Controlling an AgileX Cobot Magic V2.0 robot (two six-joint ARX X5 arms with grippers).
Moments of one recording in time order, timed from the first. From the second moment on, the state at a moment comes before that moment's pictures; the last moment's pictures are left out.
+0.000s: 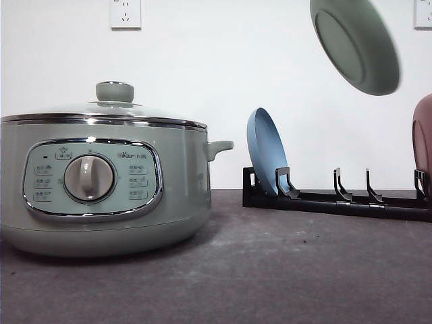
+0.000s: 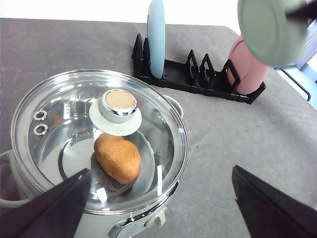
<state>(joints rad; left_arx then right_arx) -0.03 0.71 1.06 -0.85 0.60 -0.02 0.37 1.44 1.73 -1.06 -0.14 -0.02</state>
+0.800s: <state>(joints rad) -0.03 0.71 1.06 -0.85 0.60 -0.02 0.99 1.44 1.21 -1.08 0.23 -0.03</state>
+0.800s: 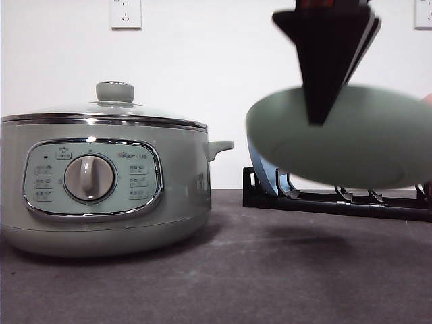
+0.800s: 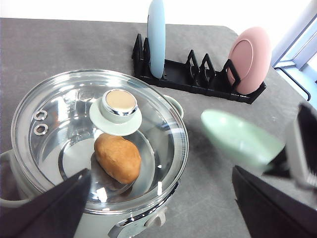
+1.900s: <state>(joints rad) -0.03 0.71 1.06 -0.85 0.60 -0.02 1.04 1.56 0.99 -0.80 0.19 0.05</state>
